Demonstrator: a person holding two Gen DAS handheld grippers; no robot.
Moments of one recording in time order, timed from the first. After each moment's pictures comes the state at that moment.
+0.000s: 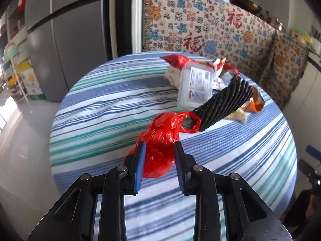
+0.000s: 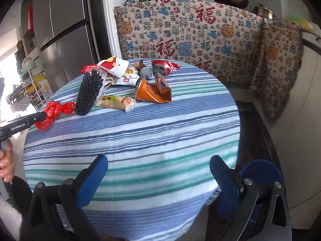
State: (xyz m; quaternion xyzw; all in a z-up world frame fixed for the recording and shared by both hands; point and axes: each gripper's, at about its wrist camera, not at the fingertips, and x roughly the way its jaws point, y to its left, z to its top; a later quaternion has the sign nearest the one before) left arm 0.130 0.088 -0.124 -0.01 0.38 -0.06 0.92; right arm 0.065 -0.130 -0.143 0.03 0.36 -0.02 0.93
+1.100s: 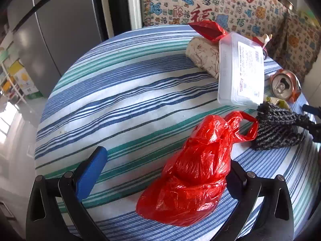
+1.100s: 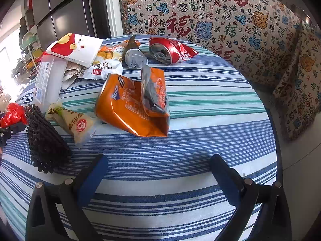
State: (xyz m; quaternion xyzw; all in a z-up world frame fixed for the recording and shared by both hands) left arm 0.206 0.107 -0.171 0.03 0.45 -0.05 0.89; right arm 0.214 -0.152 -0.185 -0.02 0.44 0.03 0.90
